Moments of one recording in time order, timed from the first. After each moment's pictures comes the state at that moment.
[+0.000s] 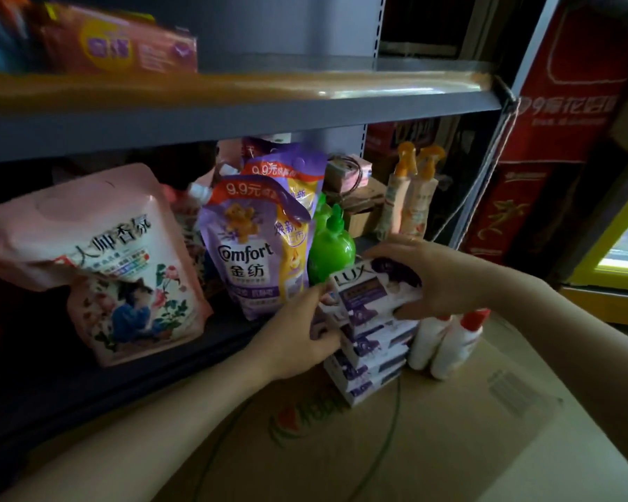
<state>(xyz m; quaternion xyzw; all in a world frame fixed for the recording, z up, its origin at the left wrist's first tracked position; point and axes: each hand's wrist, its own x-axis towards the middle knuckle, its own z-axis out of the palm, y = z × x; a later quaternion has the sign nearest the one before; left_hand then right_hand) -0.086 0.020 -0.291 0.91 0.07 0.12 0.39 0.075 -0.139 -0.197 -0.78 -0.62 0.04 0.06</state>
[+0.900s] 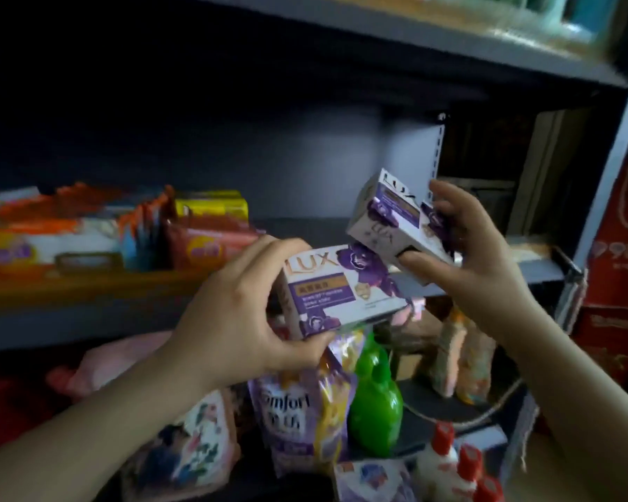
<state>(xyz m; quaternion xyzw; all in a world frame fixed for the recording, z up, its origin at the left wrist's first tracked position) -0.127 0.061 -0.077 0.89 0.06 0.45 0.06 0.092 -0.062 -0.061 -0.60 -0.57 -0.09 0.56</state>
